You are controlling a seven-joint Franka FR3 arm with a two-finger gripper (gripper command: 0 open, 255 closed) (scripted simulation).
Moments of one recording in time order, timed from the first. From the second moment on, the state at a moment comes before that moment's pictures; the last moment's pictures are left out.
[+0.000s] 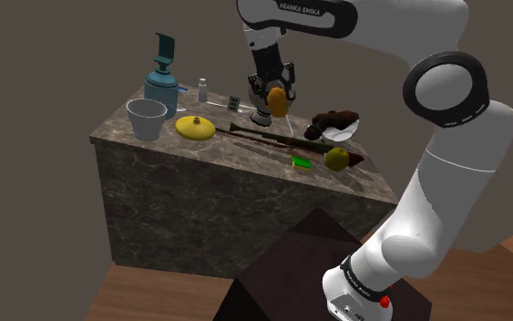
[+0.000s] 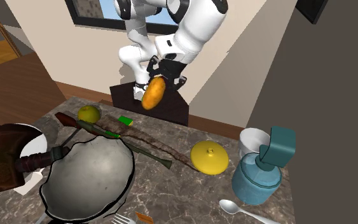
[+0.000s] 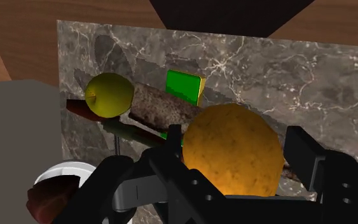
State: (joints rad) arm -0.02 0.27 0.16 -1.40 -0.37 1.18 0.78
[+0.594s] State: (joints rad) arm -0.15 0.06 0.08 -1.70 -0.41 1.33 0.61
